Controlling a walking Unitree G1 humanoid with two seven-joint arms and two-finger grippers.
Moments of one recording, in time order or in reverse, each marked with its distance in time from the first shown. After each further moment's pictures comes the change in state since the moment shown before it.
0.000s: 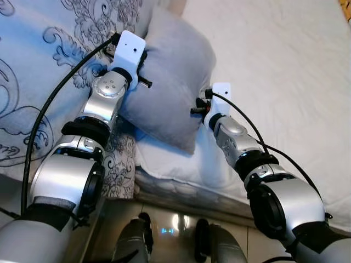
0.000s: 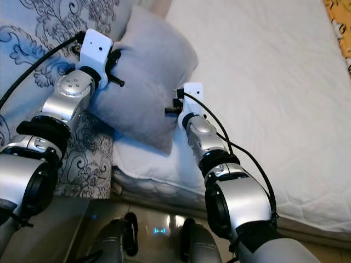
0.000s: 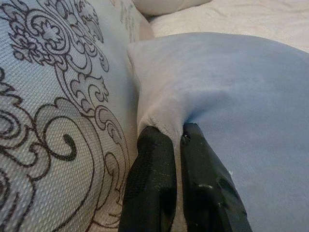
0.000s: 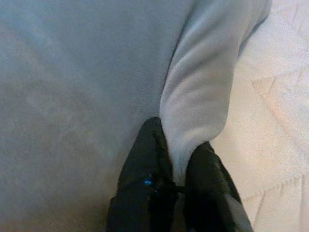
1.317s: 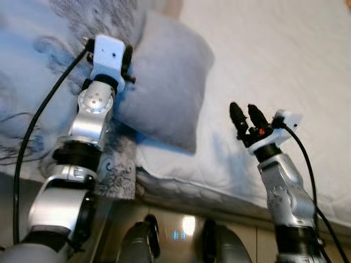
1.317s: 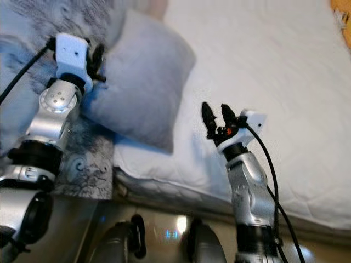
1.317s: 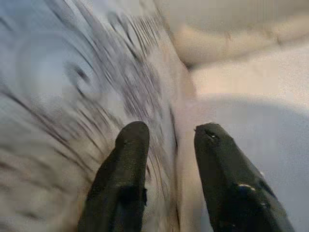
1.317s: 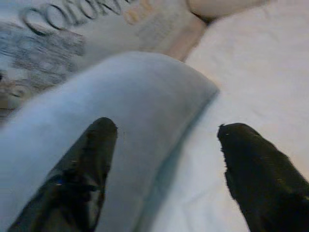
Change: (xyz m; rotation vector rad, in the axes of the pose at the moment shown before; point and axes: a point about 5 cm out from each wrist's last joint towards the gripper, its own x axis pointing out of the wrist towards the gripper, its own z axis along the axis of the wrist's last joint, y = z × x) left arm -0.030 0.010 -0.002 -0.123 -0.168 0.187; right arm -0.112 -0.048 -0.003 0.230 -0.399 0.097
